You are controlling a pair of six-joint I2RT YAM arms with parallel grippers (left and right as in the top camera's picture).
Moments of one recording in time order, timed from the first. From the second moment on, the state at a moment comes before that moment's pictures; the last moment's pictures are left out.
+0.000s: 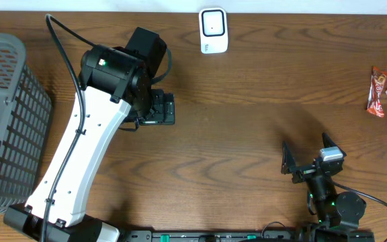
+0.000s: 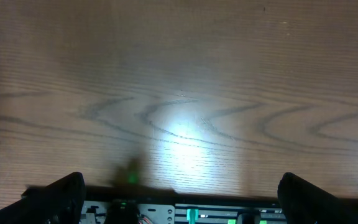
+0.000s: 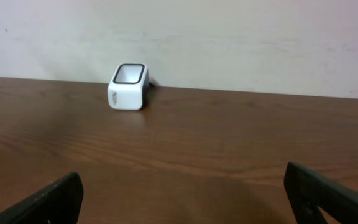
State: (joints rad) left arm -0.41 1.63 1.86 -1.68 -0.04 -0.44; right arm -0.20 0.01 0.01 -0.04 -0.40 -0.01
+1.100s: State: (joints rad) left arm -0.41 1.49 1.84 -1.63 -0.04 -0.43; right arm -0.20 0.01 0.01 -0.04 -0.40 -0.01
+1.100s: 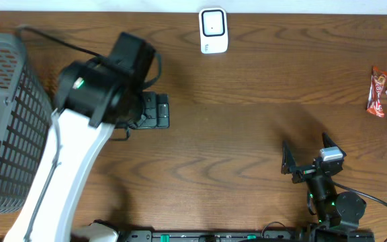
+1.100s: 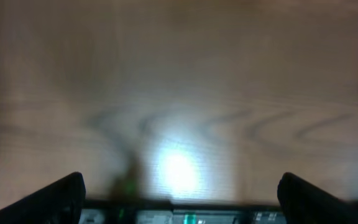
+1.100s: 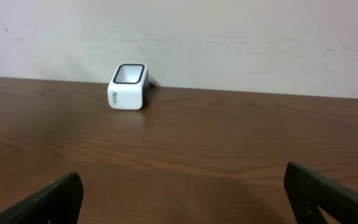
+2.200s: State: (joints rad) left arm -0.16 0.17 0.27 -0.29 -0.14 -0.41; right arm -0.20 0.01 0.01 -0.04 -0.40 -0.01
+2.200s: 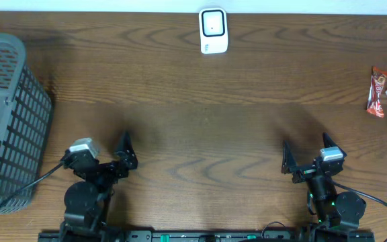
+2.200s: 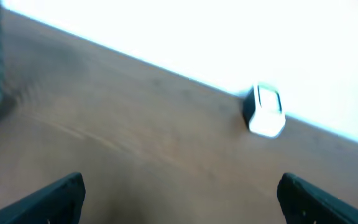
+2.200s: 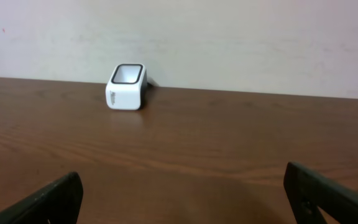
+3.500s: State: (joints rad) left arm 0.05 0.01 0.01 -0.11 0.03 0.00; right arm -0.20 0.01 0.01 -0.04 -0.40 -0.01
